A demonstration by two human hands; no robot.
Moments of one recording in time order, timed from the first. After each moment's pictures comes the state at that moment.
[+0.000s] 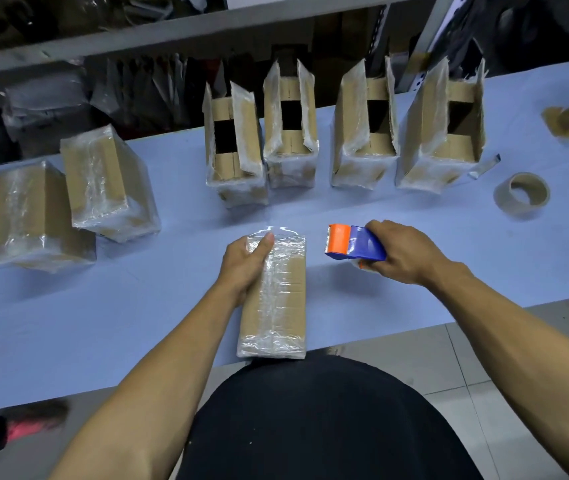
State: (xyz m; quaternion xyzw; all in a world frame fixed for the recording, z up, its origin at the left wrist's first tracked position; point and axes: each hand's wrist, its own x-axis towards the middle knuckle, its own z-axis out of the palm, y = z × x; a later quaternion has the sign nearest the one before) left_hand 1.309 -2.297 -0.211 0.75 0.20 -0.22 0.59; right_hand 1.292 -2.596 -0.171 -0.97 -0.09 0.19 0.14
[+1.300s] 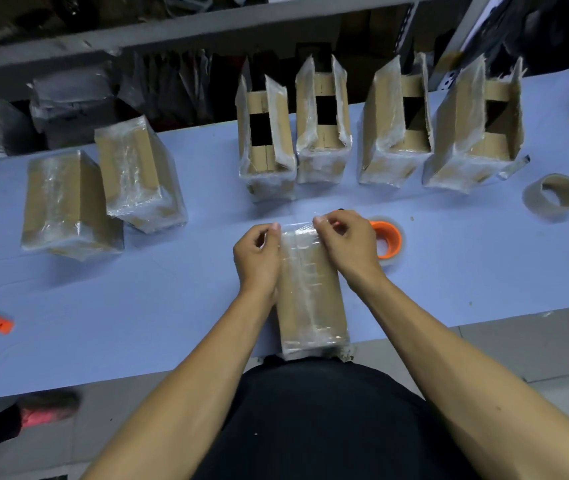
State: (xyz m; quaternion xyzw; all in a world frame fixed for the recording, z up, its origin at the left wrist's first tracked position) left_hand 1.290 -2.290 -0.179 0.69 0.27 -0.01 0.67; right_hand 1.295 -2.432 -0.168 -0.84 0.14 -0.02 0.53
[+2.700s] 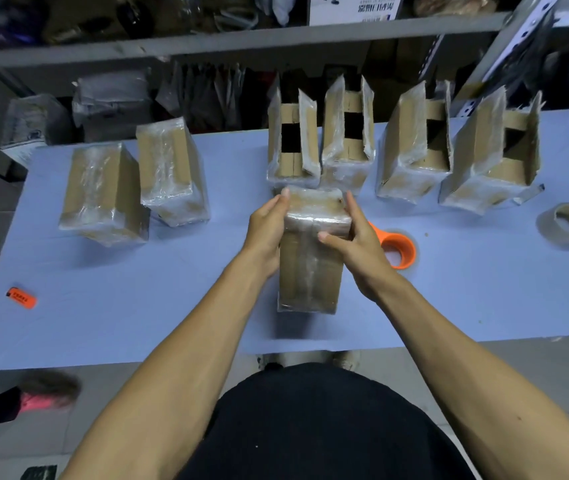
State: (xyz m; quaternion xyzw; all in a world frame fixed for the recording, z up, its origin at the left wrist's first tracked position) left_hand 1.317 -2.262 -0.121 0.60 0.24 -0.15 0.75; right_hand 1.283 -2.419 -0.142 -0.69 0.08 0.14 0.71
